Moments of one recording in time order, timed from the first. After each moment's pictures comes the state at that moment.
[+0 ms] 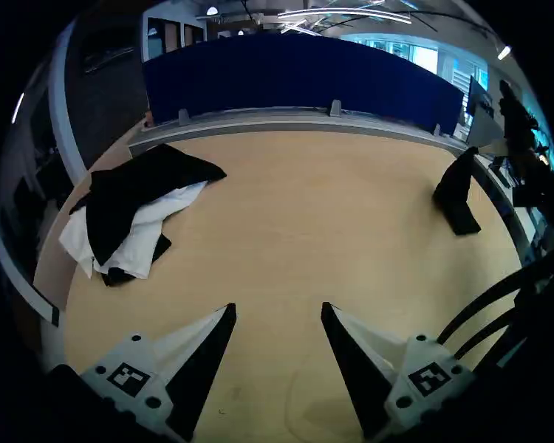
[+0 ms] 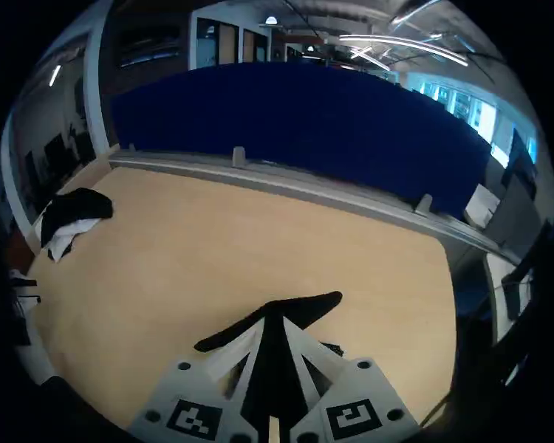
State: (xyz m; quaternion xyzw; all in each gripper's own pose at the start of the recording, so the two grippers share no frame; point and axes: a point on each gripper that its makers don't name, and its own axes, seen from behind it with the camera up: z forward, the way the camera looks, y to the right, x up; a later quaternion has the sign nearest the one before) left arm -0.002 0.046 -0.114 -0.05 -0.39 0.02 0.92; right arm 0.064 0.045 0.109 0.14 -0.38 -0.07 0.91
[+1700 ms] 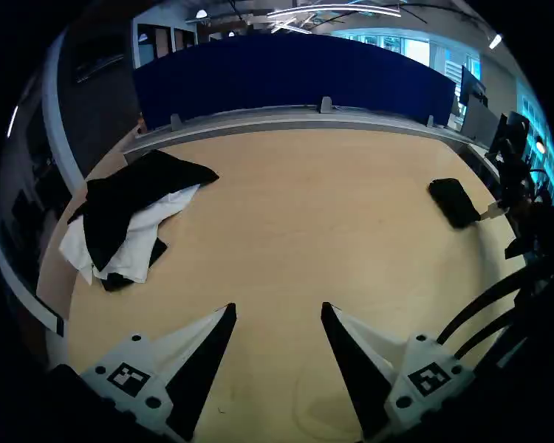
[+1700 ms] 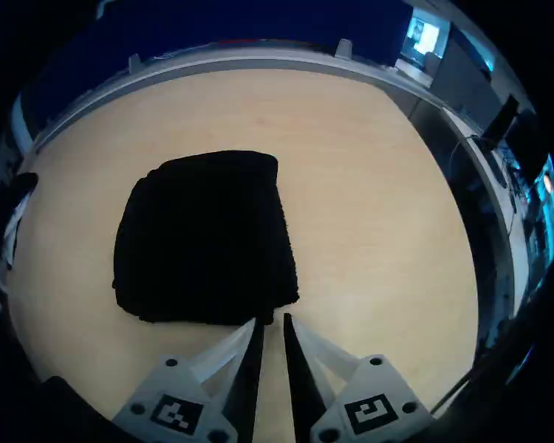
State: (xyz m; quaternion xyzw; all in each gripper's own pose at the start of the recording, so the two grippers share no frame) left arm -0.003 0.056 -0.118 -0.06 -0.39 0.04 0.92; right arm -0.107 0.150 -0.010 -0.04 -0.53 -0.01 0.85
